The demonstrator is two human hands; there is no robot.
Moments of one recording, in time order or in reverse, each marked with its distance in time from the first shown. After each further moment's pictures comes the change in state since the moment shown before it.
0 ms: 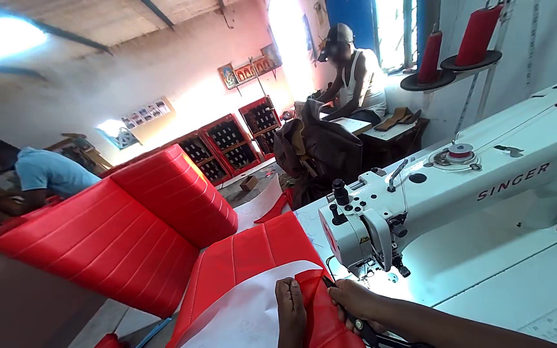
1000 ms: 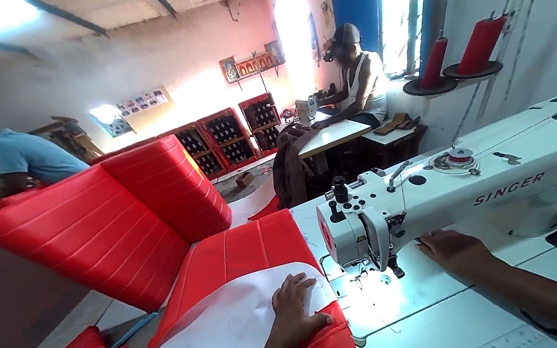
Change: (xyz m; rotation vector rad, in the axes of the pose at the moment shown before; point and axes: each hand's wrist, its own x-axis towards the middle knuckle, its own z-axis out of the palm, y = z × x) left_hand -0.001 0.006 -0.014 0.381 -0.602 0.028; right_hand -0.071 0.050 -0.186 -1.388 0.853 -0.189
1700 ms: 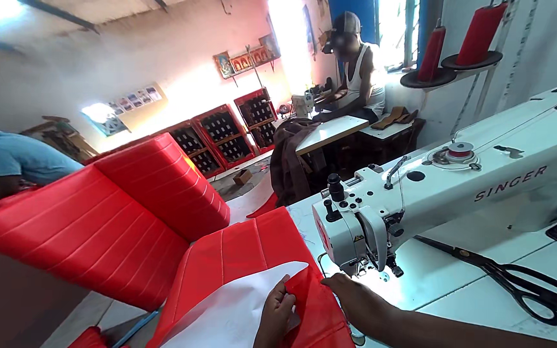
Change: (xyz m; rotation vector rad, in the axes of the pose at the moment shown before) left_hand -0.004 -0.013 -0.007 -0.764 0.166 -0.102; right_hand -0.019 -0.186 0.001 0.642 -0.205 -0.477
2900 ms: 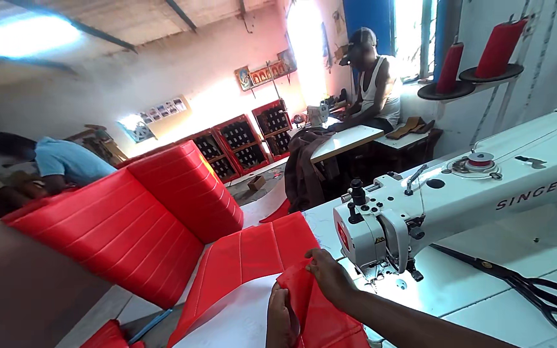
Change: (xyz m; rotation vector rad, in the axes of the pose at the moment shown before) left_hand 0.002 0.010 0.006 -0.464 0.440 -0.094; right_hand 0.087 -0.039 0.002 0.265 0.214 0.165
